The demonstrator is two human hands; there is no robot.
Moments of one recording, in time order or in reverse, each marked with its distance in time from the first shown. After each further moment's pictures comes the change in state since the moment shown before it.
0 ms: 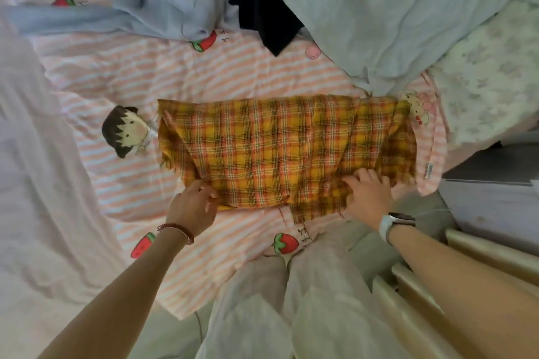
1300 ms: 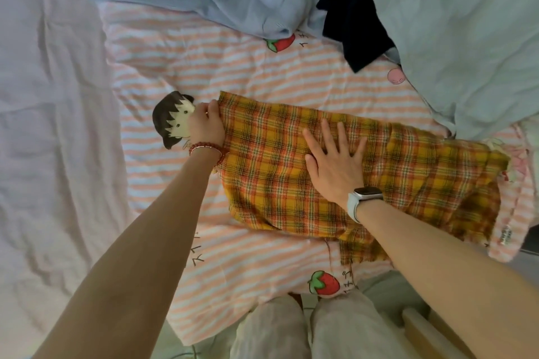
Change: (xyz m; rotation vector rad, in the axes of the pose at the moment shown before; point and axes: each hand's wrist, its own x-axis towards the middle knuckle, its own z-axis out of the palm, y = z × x) left_hand 0.130 -0.058 -0.062 -0.836 0.644 -0.529; right_hand 0.115 -0.166 -0.028 -0.100 0.169 -0.241
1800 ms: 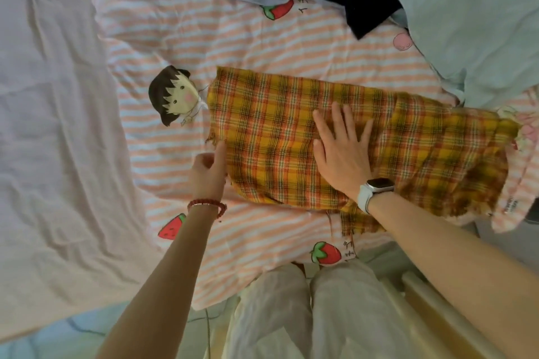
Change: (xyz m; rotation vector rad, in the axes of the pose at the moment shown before) left_hand -0.101 -0.056 -0.031 -0.126 -0.183 -0.340; right_hand -0.026 0.003 -0.002 0.123 0.071 -0.022
